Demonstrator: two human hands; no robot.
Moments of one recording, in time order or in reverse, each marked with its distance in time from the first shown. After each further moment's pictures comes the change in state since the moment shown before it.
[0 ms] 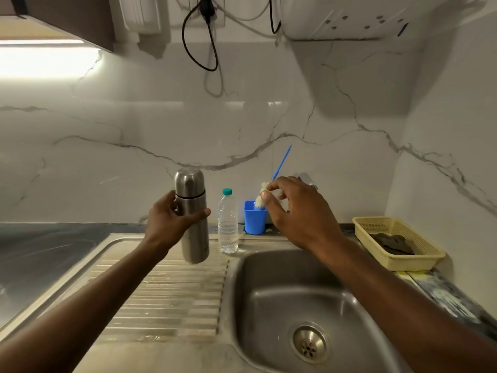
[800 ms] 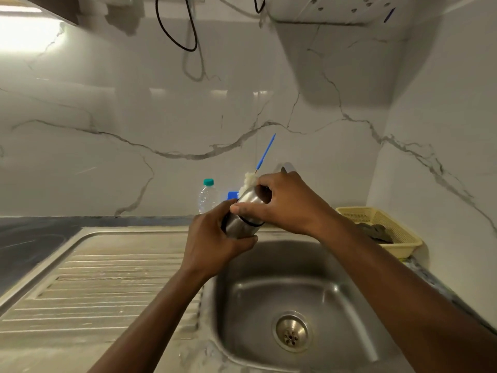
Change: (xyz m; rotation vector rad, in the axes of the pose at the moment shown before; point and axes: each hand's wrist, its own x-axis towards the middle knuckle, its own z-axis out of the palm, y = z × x) left_hand -0.069 0.041 0.099 0.130 -0.090 0.360; right_hand 0.007 0.001 -0.022 -0.030 -0.267 0.015
